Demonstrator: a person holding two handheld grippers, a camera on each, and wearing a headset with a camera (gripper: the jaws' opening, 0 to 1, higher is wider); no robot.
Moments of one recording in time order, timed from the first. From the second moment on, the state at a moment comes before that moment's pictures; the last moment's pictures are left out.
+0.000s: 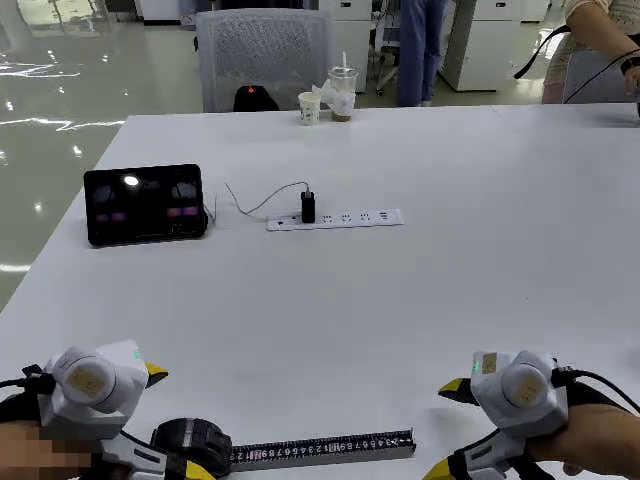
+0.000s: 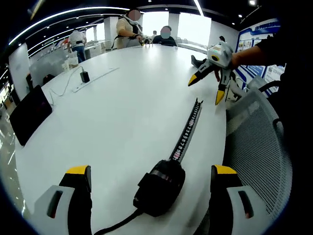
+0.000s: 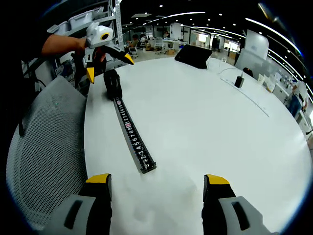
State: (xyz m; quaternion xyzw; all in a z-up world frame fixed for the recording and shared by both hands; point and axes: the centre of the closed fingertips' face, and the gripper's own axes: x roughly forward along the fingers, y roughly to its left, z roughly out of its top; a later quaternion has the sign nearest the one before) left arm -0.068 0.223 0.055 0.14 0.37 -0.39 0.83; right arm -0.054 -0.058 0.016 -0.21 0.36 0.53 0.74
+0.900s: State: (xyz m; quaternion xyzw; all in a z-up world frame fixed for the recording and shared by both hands) left arm -0.070 0.253 0.059 0.05 0.33 -0.29 0.90; right arm -0.052 -0.095 0.028 -0.15 0.34 0.45 0.81
